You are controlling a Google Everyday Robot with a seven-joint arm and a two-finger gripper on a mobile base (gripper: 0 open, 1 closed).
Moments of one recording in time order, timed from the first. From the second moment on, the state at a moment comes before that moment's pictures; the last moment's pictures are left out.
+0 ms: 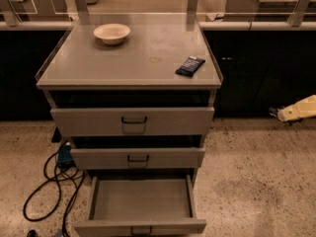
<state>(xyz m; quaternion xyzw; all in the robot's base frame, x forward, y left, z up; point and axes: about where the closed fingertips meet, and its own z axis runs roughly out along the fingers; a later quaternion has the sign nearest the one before) 0.535 -0.384 0.819 -0.20 0.92 0.26 0.22</state>
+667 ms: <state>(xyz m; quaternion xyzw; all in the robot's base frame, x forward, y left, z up) 0.524 -0.331 0.700 -0.23 0.84 0.41 0.27</state>
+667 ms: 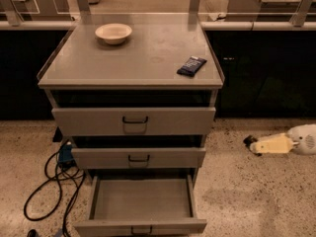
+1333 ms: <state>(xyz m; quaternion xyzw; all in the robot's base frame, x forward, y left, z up) 0.528 -0.319 0.672 -0.25 0.83 0.42 0.27</state>
